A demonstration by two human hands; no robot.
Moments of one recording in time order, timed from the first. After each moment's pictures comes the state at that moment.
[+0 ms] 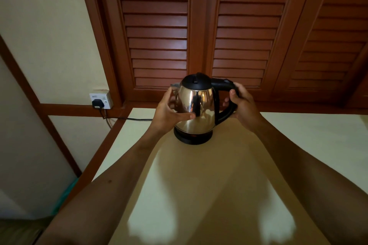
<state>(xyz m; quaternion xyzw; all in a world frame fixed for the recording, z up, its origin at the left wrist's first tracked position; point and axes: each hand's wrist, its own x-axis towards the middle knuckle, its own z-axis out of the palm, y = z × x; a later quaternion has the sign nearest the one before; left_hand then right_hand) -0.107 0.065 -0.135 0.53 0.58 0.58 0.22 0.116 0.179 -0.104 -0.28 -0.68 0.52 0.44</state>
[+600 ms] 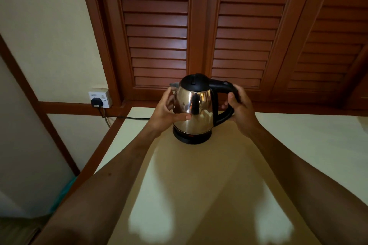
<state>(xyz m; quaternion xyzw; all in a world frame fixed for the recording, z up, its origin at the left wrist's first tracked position) -0.118 0.062 -0.138 0.53 0.53 0.58 0.32 0.112 0.168 -0.117 -0.26 -0.69 0.48 0.47</state>
